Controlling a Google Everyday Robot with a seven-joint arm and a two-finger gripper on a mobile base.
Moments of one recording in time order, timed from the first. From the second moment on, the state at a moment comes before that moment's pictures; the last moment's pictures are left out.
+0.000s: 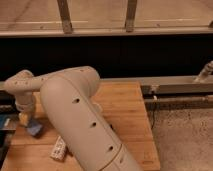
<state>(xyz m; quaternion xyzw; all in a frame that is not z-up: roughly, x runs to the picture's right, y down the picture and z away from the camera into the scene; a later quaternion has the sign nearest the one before) -0.439 0.169 0.802 -0.41 -0.06 0.11 0.90</state>
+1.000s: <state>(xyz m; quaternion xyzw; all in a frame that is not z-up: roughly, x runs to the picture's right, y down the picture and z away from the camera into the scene) -0.332 0.193 0.790 -0.41 -0.03 0.21 0.89</state>
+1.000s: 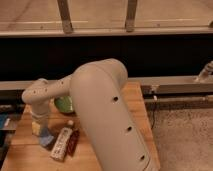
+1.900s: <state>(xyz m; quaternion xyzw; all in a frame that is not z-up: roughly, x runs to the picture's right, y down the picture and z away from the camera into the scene) -0.362 0.128 0.837 -0.35 -0.08 0.20 0.91</state>
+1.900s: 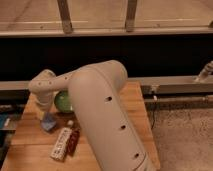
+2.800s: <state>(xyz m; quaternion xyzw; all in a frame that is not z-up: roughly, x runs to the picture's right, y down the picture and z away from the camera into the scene) -0.483 0.167 0.773 -0.37 -0.17 0.06 0.91</state>
